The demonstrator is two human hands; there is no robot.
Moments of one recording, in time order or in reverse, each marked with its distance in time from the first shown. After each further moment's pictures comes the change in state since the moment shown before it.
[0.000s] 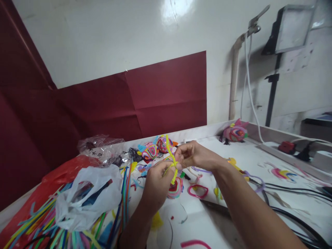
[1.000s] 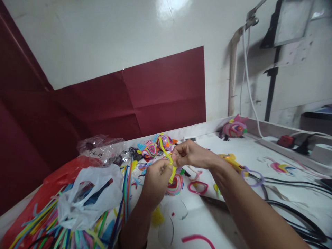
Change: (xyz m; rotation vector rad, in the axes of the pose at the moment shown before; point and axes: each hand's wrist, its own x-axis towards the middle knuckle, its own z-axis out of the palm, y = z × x) left_hand 0.000 0.001 -0.002 -0.011 -0.036 -0.067; right_hand 0.002 -0.002 0.007 -0.149 0.040 -0.006
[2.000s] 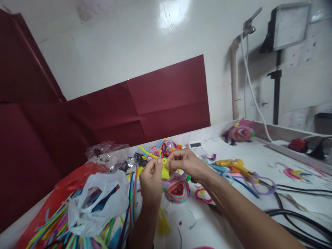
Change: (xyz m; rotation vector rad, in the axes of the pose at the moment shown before) left_hand 0.006 -0.001 -0.008 -0.097 0.489 0.032; right_hand 0.012 -0.006 0.043 0.298 0.208 -0.052
